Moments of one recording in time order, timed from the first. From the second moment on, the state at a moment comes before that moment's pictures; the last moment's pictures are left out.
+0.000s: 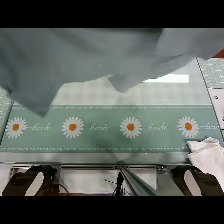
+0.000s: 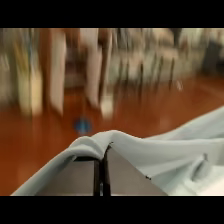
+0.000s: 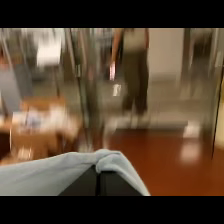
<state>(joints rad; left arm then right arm) 0.07 -0.63 1.50 0.59 -0.89 -1.07 -0.27 -0.61 1.42 -0.80 0.76 1.17</state>
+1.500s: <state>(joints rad) 0.07 -1.11 1.09 0.92 -0.93 -1.48 -0.08 -1.52 1.78 -1.27 1.23 1.41</state>
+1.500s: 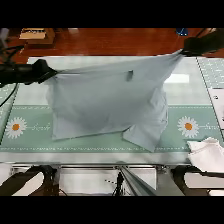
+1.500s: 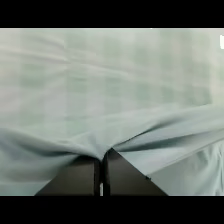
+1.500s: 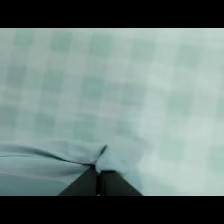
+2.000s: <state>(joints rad) 0.15 -1.32 1.13 0.99 -1.03 -1.48 -0.07 -1.63 1.78 -1.27 1.30 1.44</state>
